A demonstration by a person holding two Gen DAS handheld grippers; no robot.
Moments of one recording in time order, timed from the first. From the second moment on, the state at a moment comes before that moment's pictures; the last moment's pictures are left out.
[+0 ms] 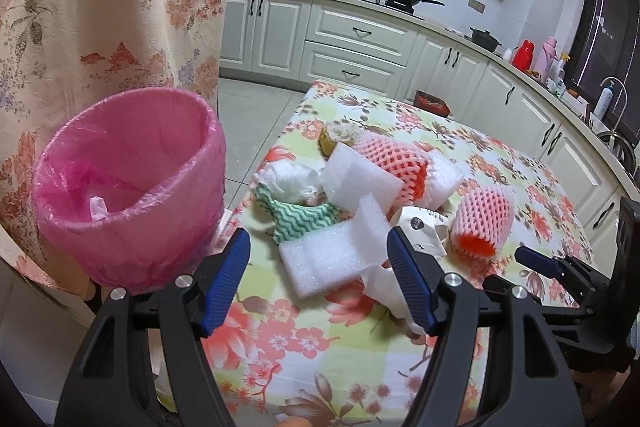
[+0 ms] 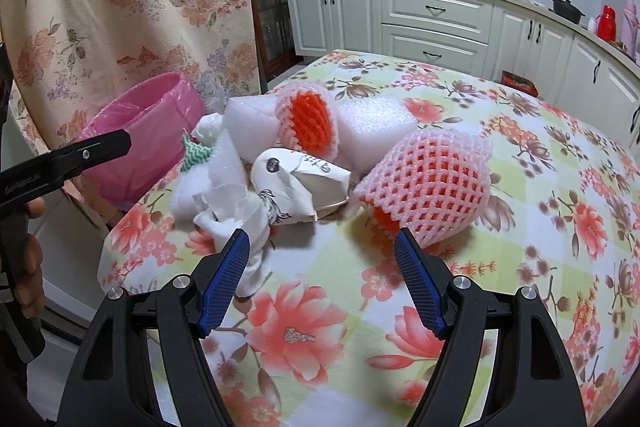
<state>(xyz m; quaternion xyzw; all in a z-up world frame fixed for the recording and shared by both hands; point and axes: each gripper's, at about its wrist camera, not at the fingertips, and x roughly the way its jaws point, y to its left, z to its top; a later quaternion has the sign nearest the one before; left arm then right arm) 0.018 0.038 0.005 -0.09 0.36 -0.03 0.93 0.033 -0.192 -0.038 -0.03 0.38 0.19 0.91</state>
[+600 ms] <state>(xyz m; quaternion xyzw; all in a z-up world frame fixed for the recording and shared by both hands) 0.028 -0.023 -0.024 -0.09 0.40 -0.10 0.91 0.045 -0.228 -0.045 -0.01 0.39 0.15 0.91</state>
